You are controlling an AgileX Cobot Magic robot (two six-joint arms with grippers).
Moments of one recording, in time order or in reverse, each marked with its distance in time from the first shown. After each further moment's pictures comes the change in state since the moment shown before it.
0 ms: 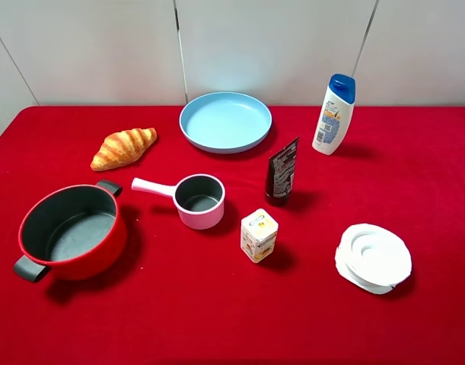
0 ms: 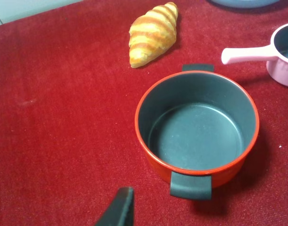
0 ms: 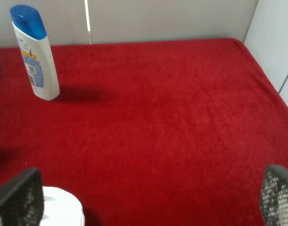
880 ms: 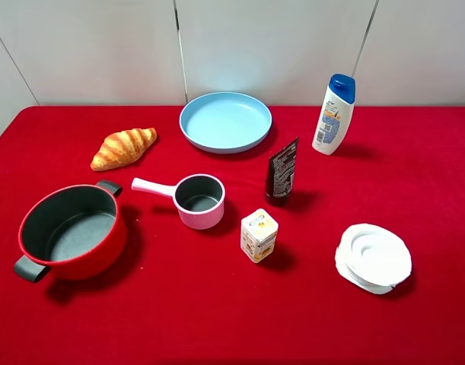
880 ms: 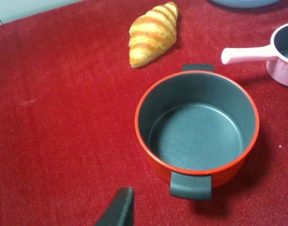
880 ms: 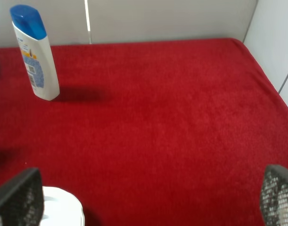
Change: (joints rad) left arm 0.000 0.000 0.000 0.000 0.000 0.000; right arm 0.000 0.000 0.000 0.000 0.000 0.000
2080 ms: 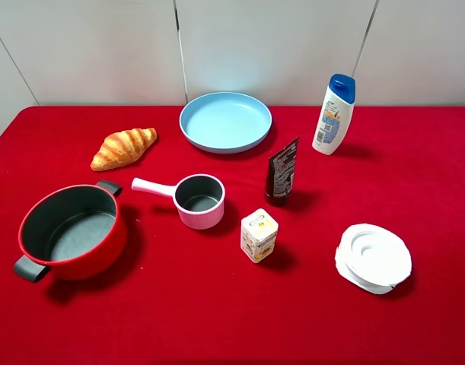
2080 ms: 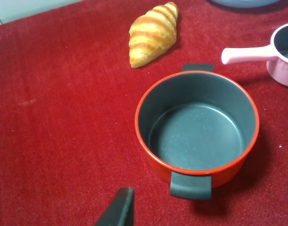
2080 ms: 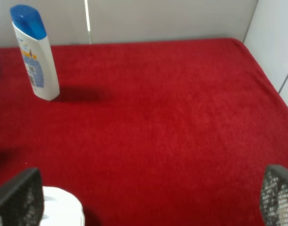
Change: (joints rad) left arm 0.000 0.000 0.000 0.000 0.000 0.000; right arm 0.000 0.000 0.000 0.000 0.000 0.000
